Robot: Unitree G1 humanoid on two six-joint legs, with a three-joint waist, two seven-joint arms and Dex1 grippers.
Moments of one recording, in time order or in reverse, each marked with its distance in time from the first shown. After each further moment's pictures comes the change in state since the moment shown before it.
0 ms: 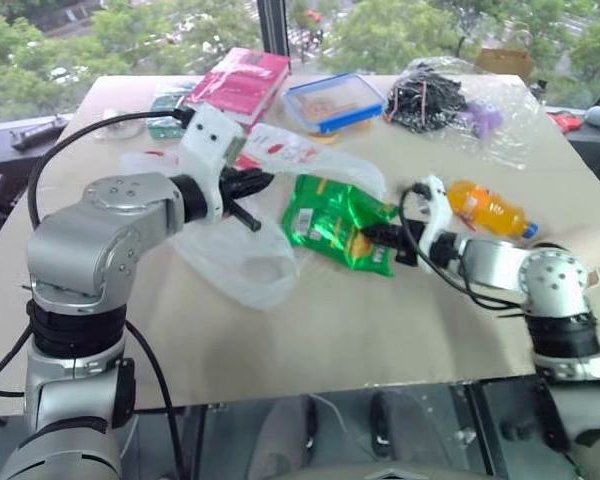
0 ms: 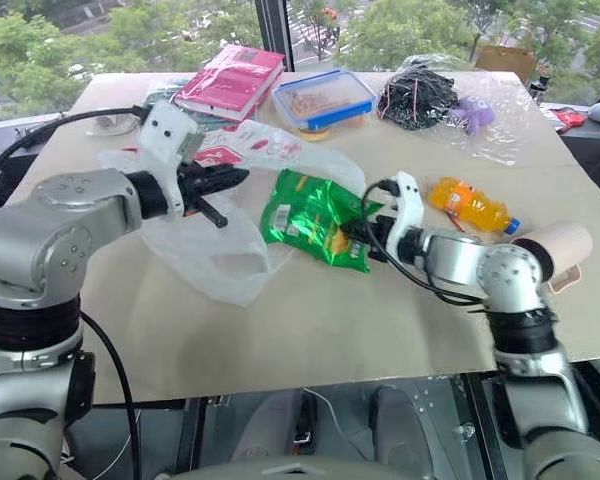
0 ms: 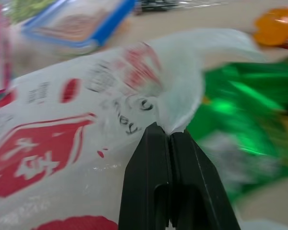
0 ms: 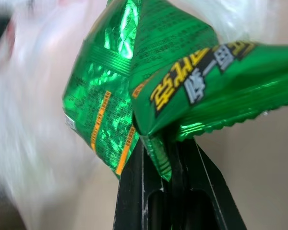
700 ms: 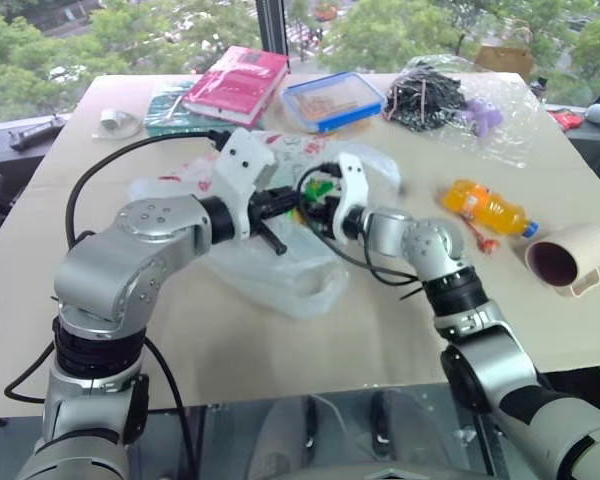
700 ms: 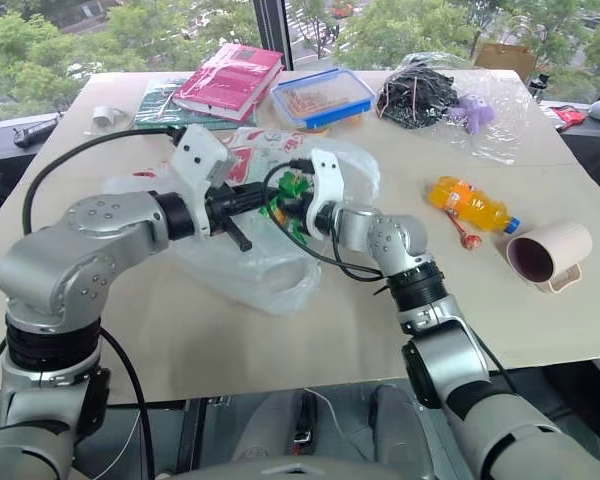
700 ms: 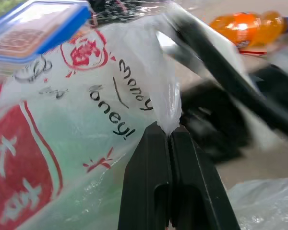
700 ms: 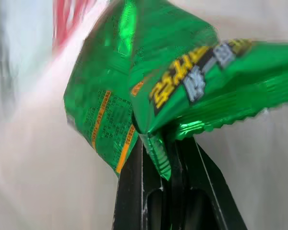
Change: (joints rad) left arm 0.052 -0.057 -0.007 -0.068 -0.026 -0.054 0.039; right arm -0.262 0.344 0.055 0.404 -0.593 -0.212 0.287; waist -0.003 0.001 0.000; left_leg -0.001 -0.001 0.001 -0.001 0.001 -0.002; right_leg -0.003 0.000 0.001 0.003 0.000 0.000
